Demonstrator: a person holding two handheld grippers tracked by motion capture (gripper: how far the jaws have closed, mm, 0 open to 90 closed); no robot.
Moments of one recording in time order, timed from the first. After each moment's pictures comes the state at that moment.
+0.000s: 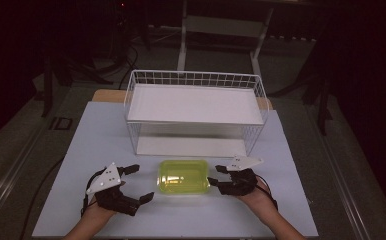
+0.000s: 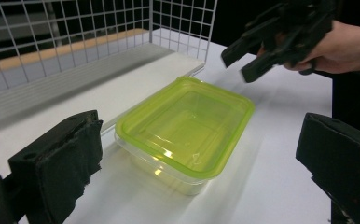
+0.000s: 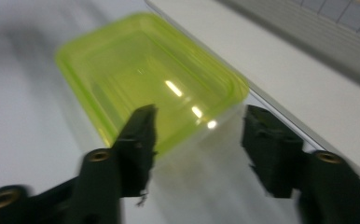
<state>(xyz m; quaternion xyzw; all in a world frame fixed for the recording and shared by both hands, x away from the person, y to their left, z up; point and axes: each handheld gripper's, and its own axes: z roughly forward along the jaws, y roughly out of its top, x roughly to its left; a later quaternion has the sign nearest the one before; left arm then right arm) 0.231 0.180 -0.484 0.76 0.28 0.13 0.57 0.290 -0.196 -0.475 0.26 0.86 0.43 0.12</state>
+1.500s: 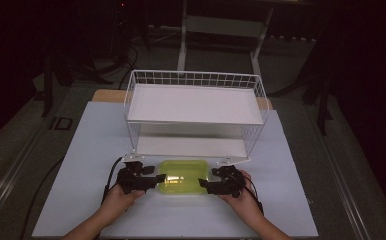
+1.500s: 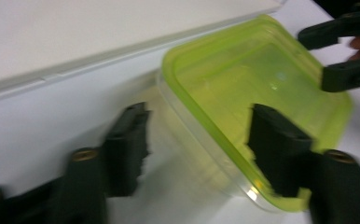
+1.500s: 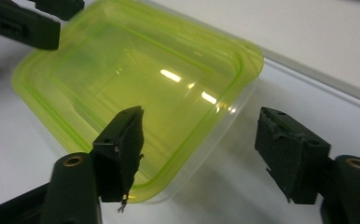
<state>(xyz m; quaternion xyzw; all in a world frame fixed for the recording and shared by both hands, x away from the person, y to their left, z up) 0.290 0.148 -0.515 0.77 0.45 0.02 0.45 0.298 -0.168 -0.500 0.39 0.83 0.39 0.07</state>
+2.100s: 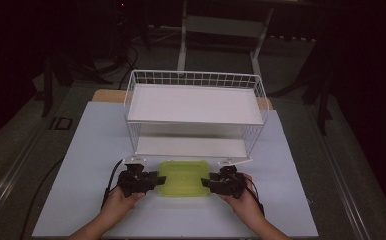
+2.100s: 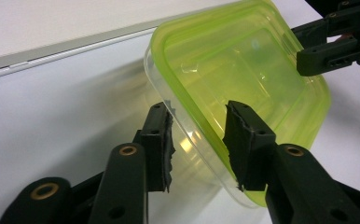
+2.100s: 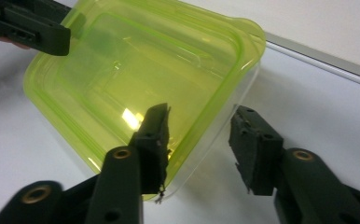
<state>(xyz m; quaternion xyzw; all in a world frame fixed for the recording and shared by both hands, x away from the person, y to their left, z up) 0.282 0.145 -0.513 0.78 0.44 0.01 0.45 0.294 -0.170 -0.497 0.40 0.83 0.38 0.05</state>
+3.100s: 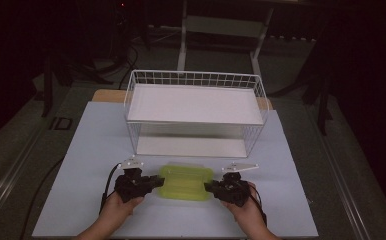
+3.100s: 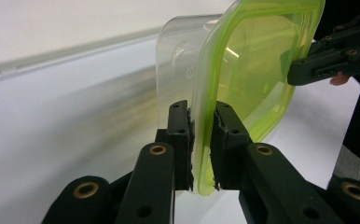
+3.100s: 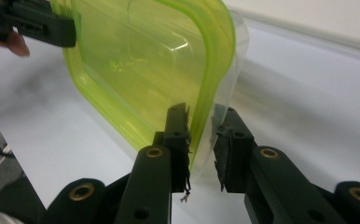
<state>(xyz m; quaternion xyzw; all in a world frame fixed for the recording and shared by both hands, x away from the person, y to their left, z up) 0.263 0.142 -0.491 0.76 0.44 0.01 0.47 0.268 -0.174 -0.481 0.42 0.81 0.40 0.04</state>
